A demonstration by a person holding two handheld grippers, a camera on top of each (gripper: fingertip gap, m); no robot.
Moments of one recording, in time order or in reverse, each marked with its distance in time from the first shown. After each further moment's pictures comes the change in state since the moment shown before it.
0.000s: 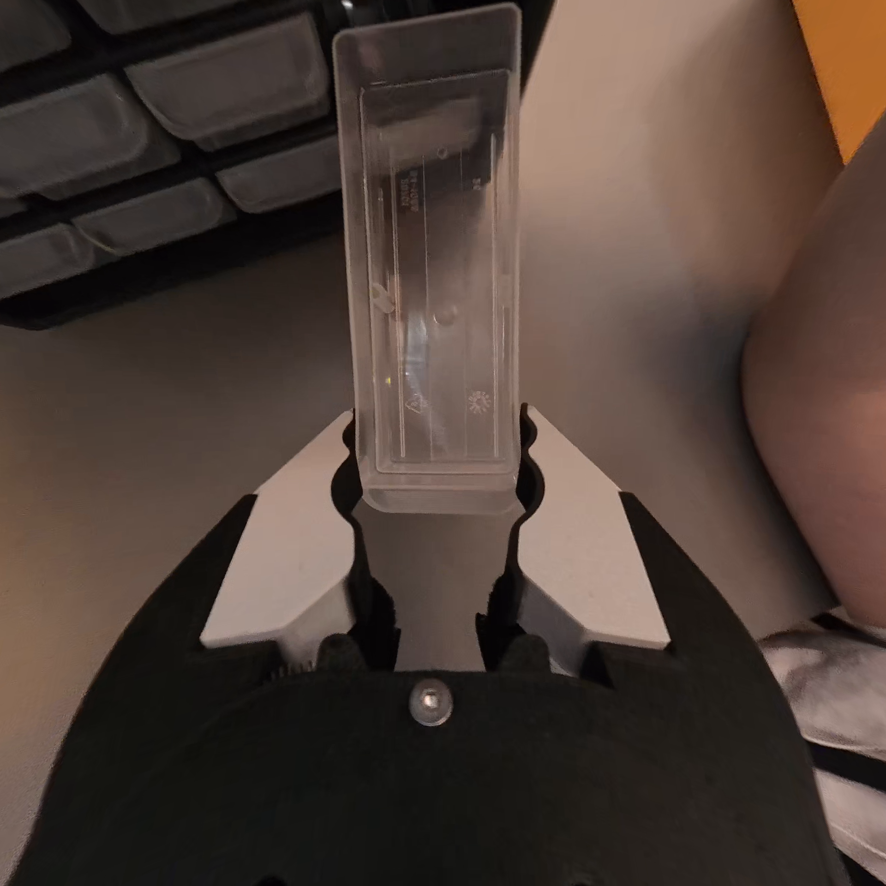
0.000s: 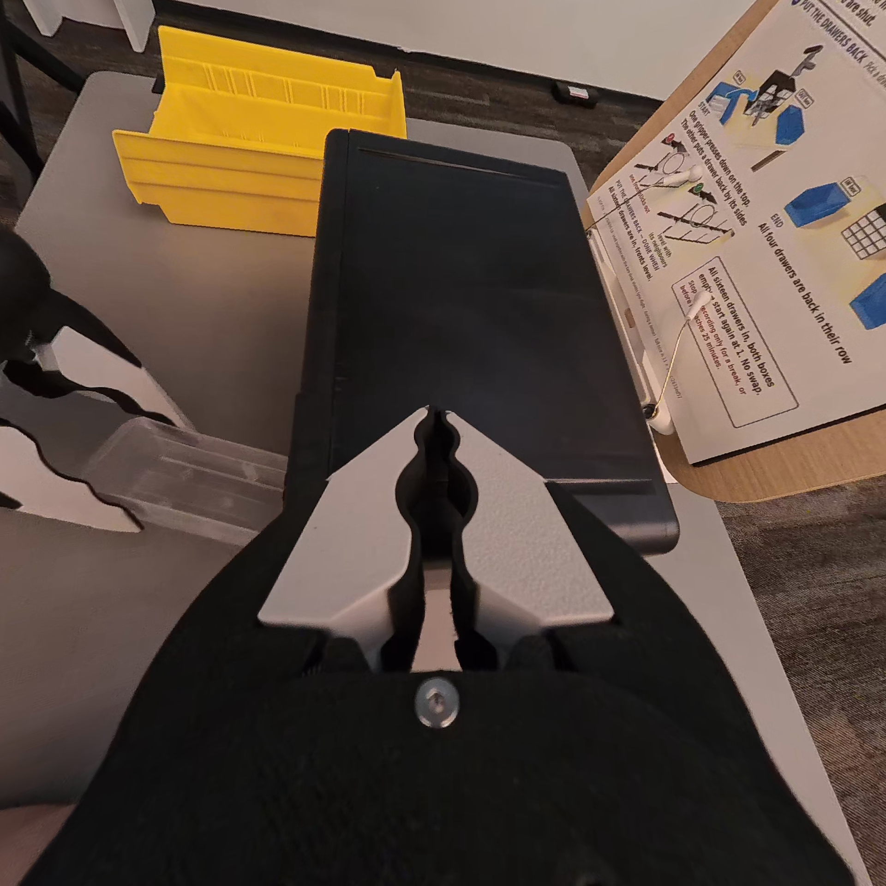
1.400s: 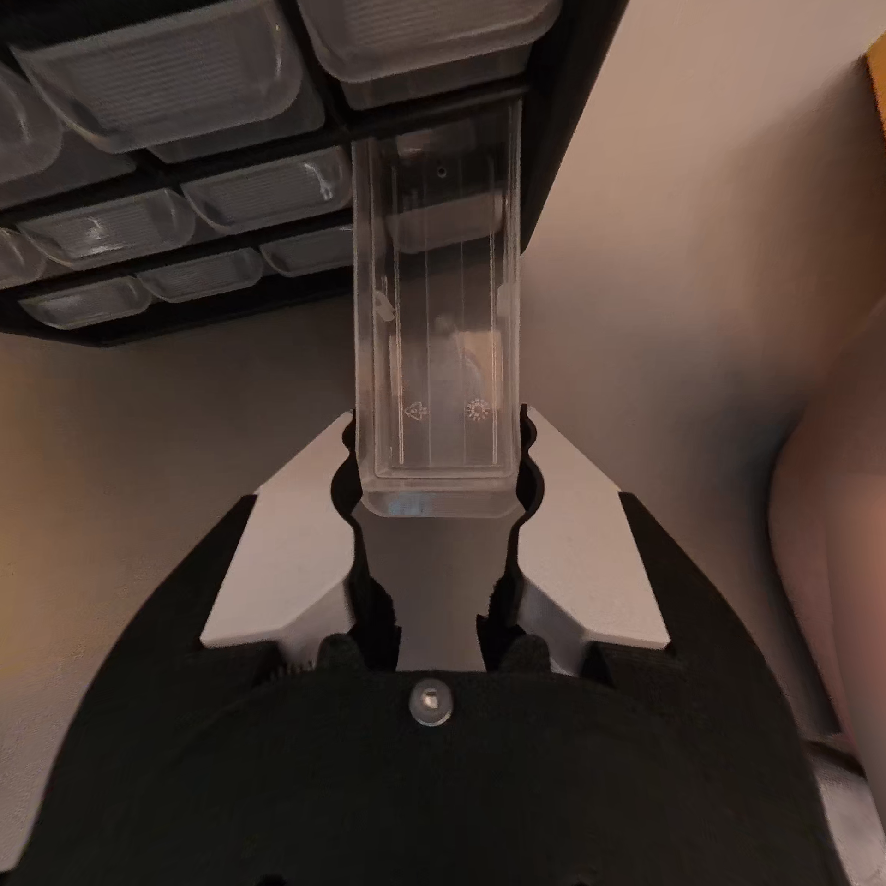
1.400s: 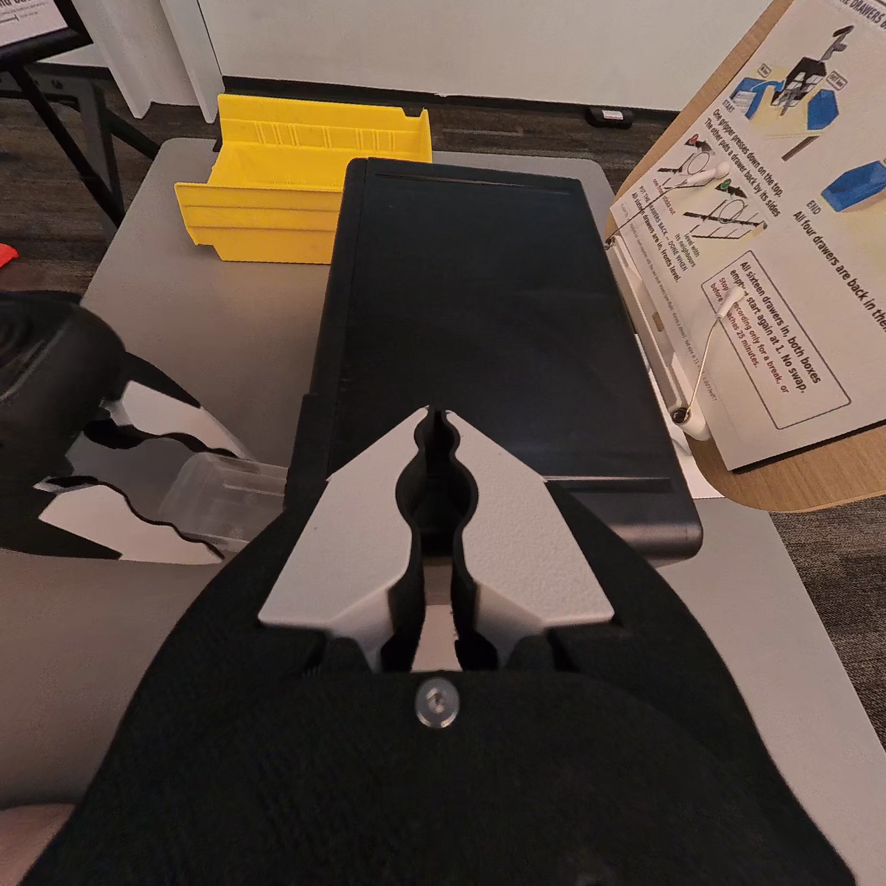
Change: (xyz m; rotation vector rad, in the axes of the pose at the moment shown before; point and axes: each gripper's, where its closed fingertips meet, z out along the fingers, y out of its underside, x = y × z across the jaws) left arm 0.005 -0.030 0.014 0.001 -0.153 -0.073; right arm 0.000 0.000 -0.001 0.060 -0.087 0.068
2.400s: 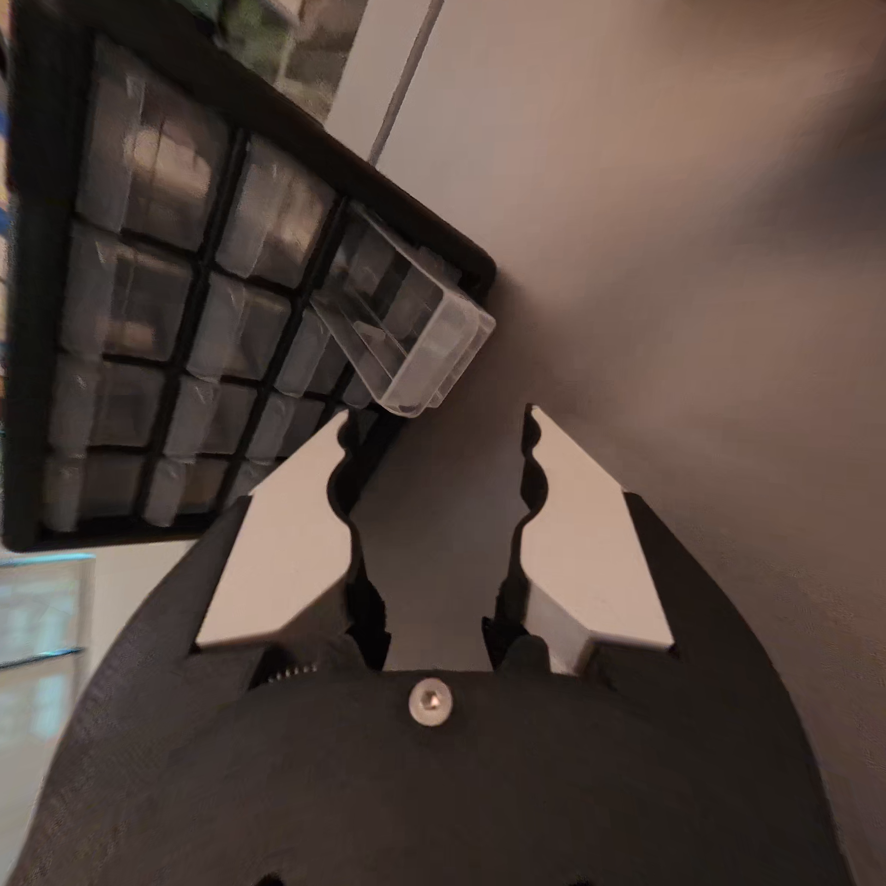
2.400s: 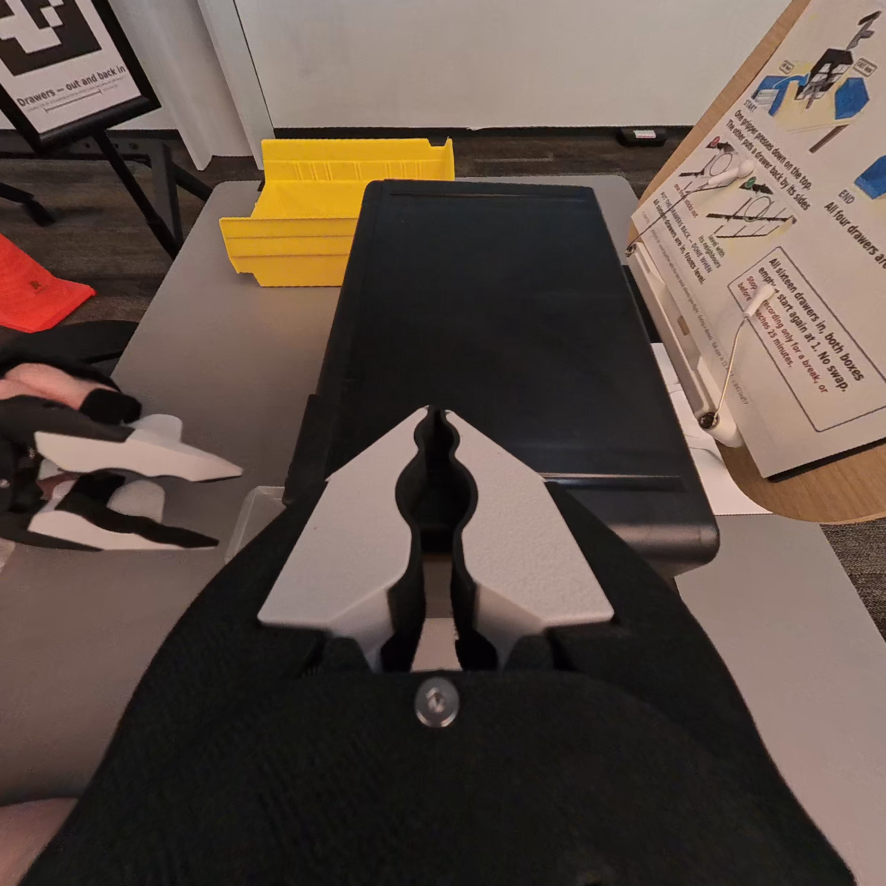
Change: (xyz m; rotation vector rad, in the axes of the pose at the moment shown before) left arm 0.006 0.013 -0.016 0.456 -0.333 0.880; right arm 0.000 0.000 -0.001 0.055 -0.077 0.051
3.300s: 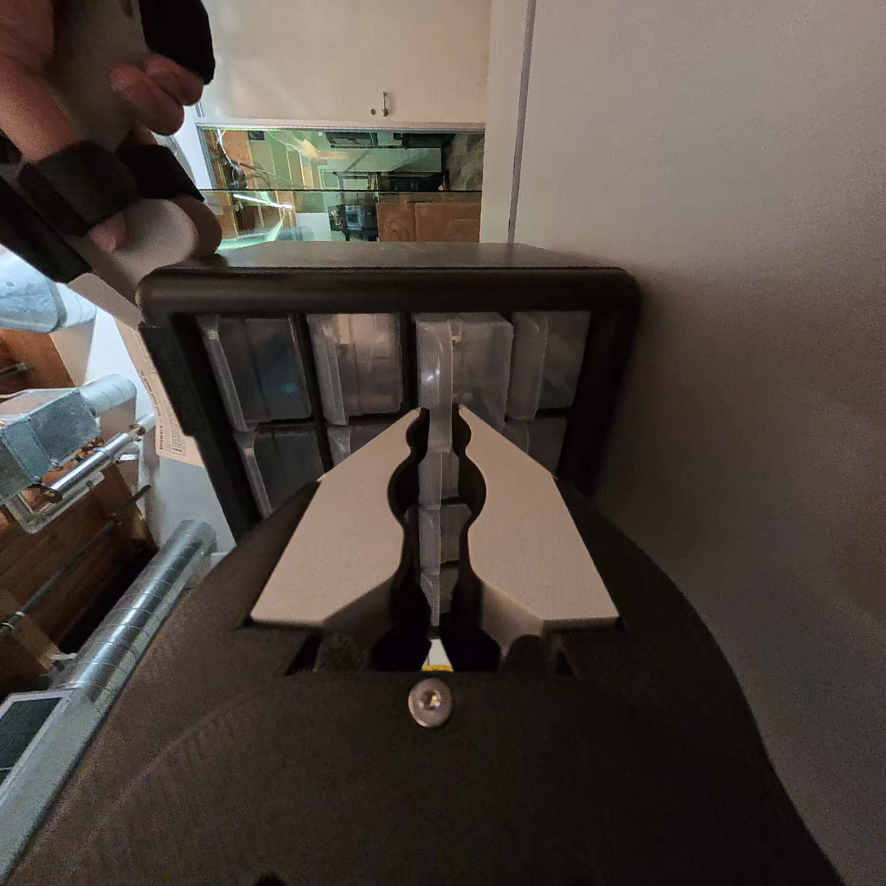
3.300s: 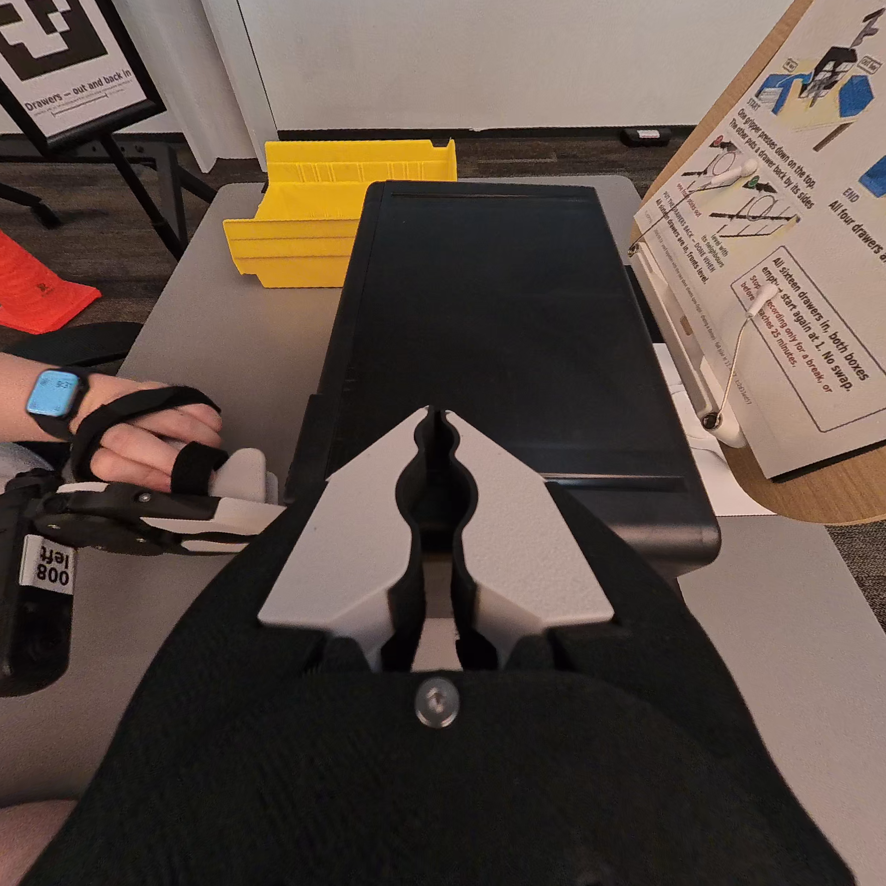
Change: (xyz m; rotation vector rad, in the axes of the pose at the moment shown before) left arm -0.037 -0.032 0.059 0.076 -0.438 0.492; right arm -0.001 0.000 0.000 0.002 -0.008 0.005
